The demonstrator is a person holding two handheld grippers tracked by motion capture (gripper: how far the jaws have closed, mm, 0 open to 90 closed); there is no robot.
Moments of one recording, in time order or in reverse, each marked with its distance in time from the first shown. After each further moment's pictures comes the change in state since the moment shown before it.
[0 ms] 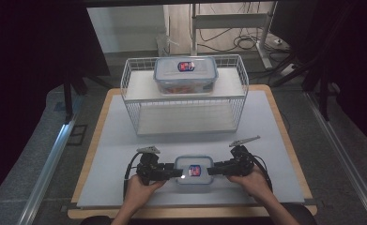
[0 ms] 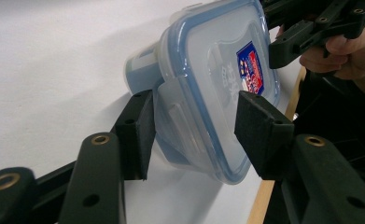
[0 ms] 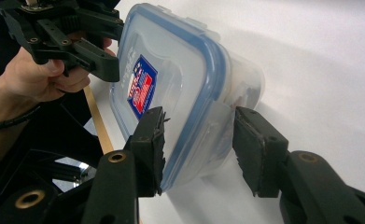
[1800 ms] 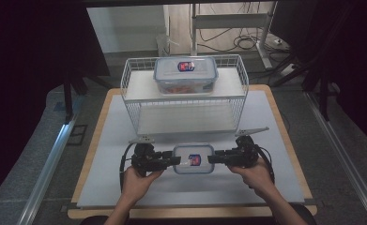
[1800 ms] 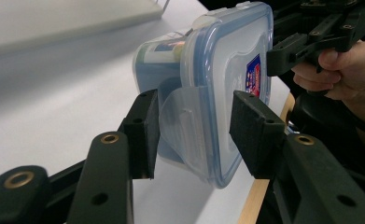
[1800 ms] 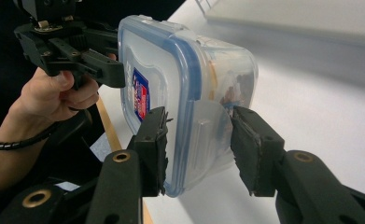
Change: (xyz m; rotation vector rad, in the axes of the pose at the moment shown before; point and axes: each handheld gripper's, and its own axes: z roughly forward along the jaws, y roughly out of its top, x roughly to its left) left arm -0.025 0.035 -0.032 -0.120 0.037 0.066; right arm 0.023 0.029 -0.028 -0.134 0.010 -0.049
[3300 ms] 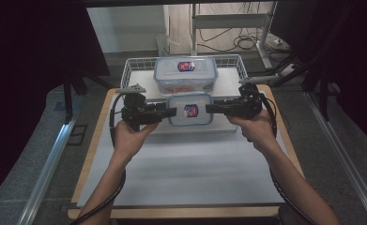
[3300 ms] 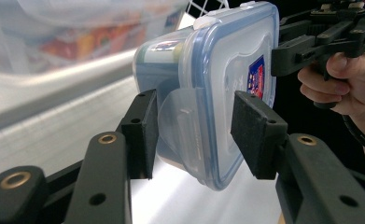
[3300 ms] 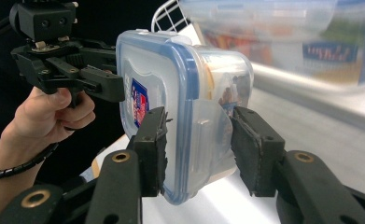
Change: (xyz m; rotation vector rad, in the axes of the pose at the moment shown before) left arm -0.013 0.132 -0.050 -0.130 0.085 0.116; right arm 0.032 0.136 -0.038 -0.150 -0.046 -0.140
